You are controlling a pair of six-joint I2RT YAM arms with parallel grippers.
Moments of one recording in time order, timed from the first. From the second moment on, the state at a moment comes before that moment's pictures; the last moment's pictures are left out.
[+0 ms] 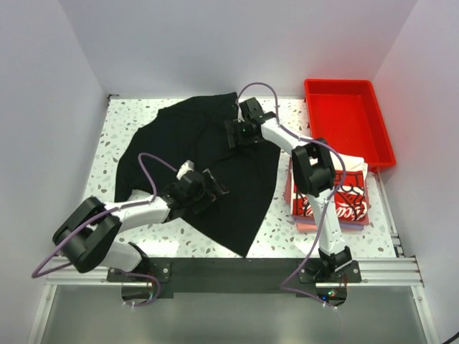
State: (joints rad) left arm -0.70 1.38 0.51 0.09 -0.08 -1.21; right arm 0.47 2.34 1.91 -0.55 -0.06 0.20
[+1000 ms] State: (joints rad) left arm -0.45 1.32 0.97 -0.33 -0.30 -0.75; right arm 0.46 1.74 1.44 -0.46 -0.11 0.25
